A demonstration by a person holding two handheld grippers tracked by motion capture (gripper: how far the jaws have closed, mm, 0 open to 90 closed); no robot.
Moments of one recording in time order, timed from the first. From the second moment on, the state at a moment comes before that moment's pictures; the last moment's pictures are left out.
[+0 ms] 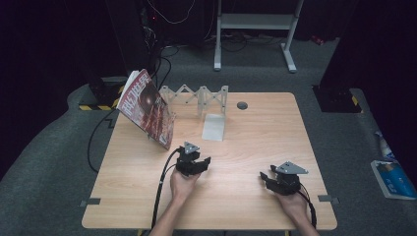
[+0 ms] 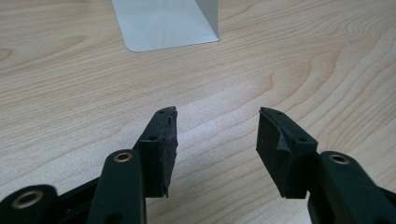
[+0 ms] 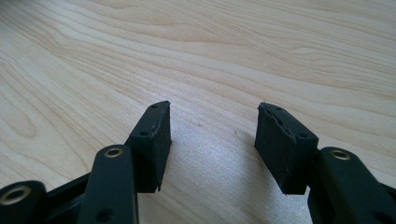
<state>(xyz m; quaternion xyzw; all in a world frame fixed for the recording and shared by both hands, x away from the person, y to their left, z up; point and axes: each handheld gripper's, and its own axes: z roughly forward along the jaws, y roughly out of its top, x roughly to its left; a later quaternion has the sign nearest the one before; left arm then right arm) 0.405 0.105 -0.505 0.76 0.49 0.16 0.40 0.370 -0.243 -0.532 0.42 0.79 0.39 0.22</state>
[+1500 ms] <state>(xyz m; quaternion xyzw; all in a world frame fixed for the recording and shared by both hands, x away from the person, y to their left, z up) 0.398 0.101 -0.533 0.76 0.47 0.24 0.38 0.370 -0.243 -0.533 0.42 0.79 0.39 0.21</state>
